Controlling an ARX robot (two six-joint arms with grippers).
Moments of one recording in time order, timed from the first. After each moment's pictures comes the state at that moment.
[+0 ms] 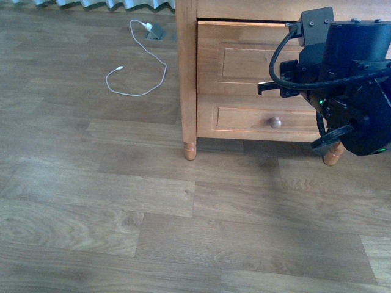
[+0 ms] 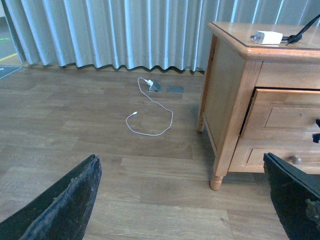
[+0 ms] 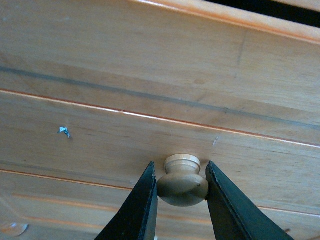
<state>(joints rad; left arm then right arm) 0.00 0.00 0.01 0.00 0.00 0.00 0.20 2.45 1.22 0.99 0.20 -0.12</state>
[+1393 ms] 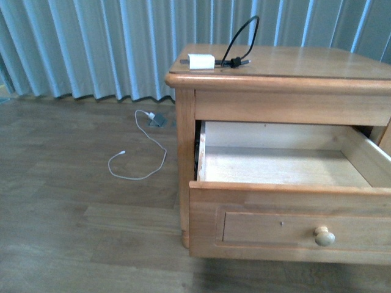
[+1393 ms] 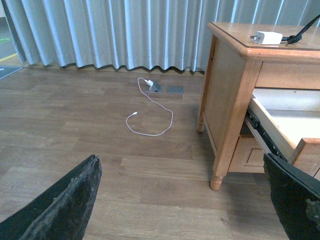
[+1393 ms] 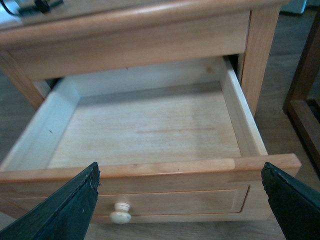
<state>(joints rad) 0.00 0.00 0.01 0.00 0.00 0.00 -0.07 1.13 0.28 0.63 -0.15 0.14</state>
